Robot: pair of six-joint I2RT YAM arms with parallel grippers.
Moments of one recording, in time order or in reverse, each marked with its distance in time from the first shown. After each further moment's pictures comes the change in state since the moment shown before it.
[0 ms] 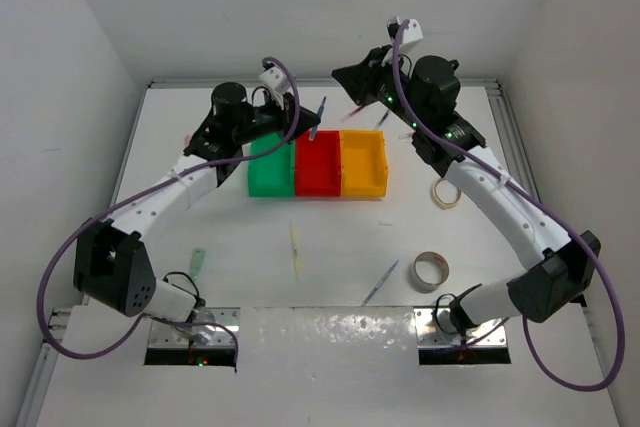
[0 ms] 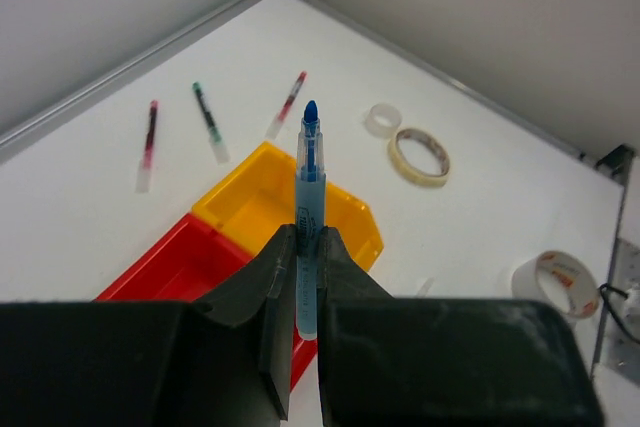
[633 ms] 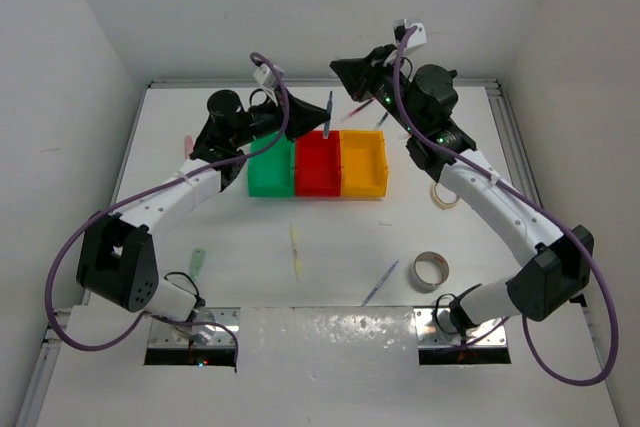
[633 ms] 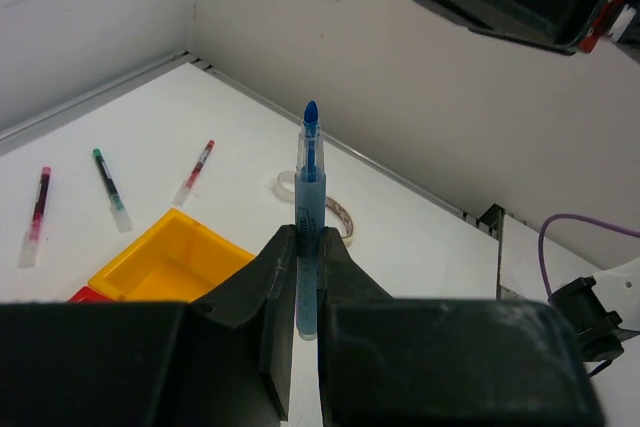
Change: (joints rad) left arm 0.010 0.040 -0.080 0.383 0.143 -0.323; right arm 0.008 0.009 -0.087 0.241 0.040 0.058
